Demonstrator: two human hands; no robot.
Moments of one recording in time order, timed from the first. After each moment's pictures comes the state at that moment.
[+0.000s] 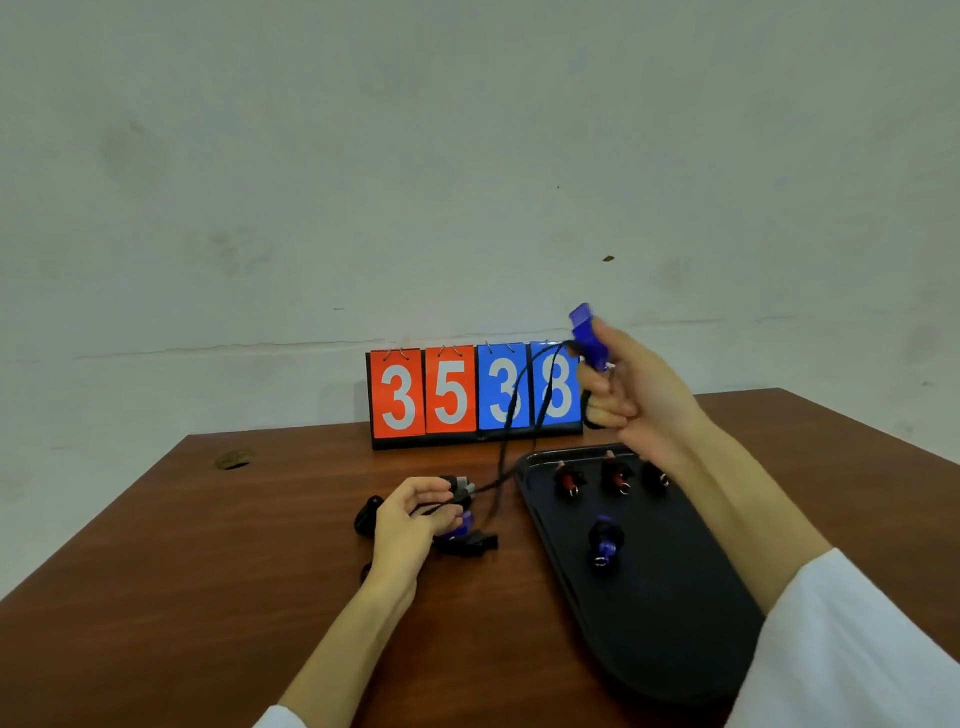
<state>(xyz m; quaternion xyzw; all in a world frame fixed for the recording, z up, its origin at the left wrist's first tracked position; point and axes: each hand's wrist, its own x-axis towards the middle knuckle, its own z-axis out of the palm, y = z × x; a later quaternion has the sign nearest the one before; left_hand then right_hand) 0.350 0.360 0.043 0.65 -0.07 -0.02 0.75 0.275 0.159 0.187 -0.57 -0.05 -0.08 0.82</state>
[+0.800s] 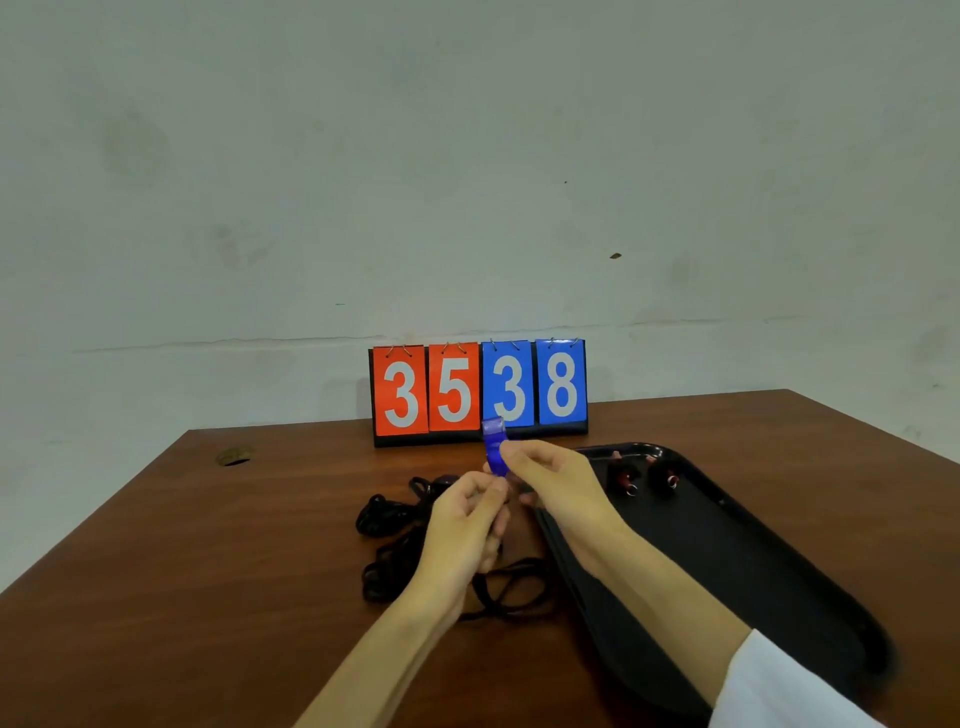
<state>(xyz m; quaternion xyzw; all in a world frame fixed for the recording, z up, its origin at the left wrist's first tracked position) 0.308 0.332 0.070 0.64 -0.18 -0.08 0.74 0.292 0.215 0.100 -0.75 0.05 -0.12 0.65</state>
